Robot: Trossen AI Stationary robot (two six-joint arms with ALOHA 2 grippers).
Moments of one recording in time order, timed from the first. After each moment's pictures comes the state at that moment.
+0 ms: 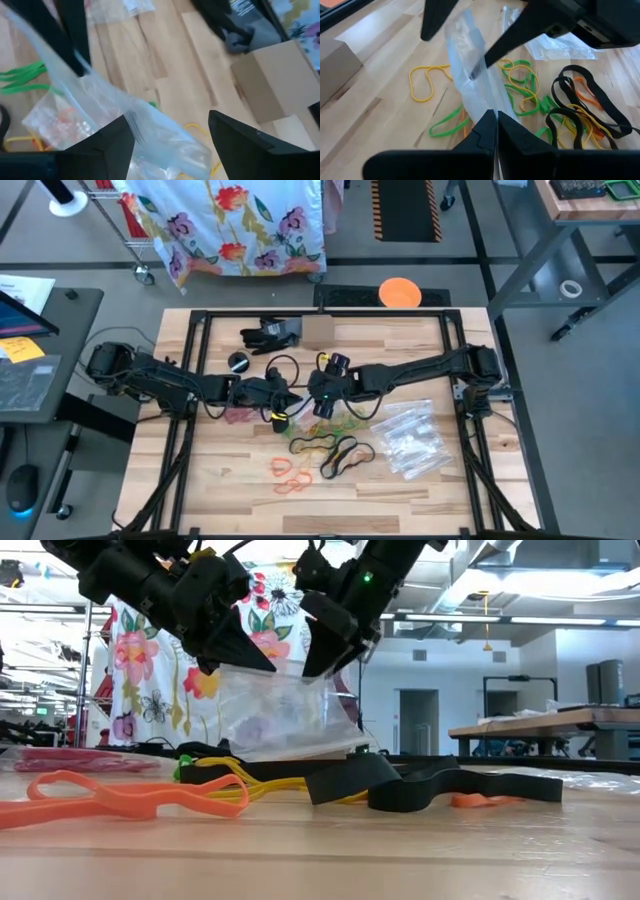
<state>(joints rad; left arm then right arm) -0.09 1.33 0.58 0.25 -0.24 -0.25 0.05 1.90 1.46 -0.51 0.45 0.17</state>
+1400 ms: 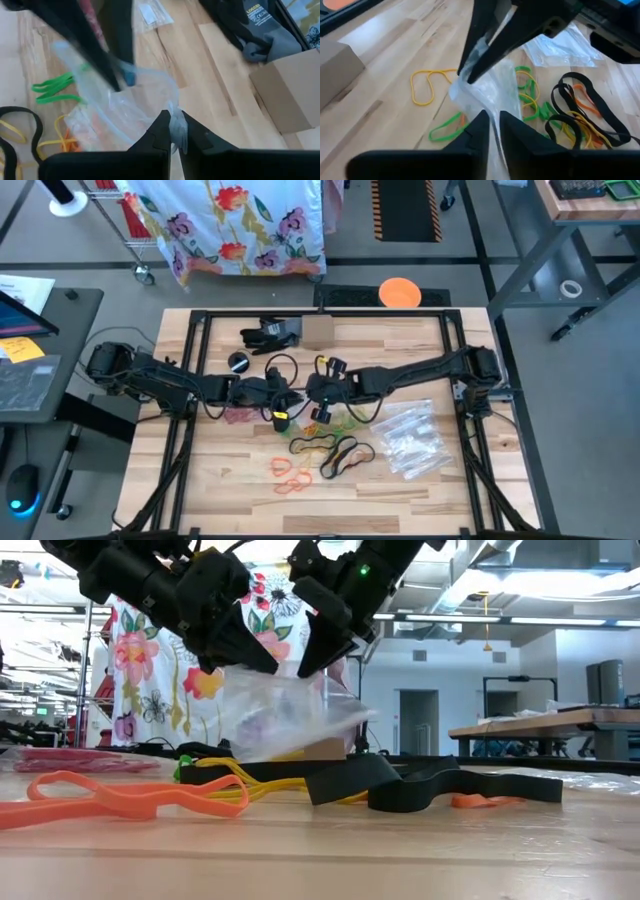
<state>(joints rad) -0.09 1.33 0.58 0.27 -0.26 -0.27 0.07 1.90 1.46 -0.46 0.40 0.19</state>
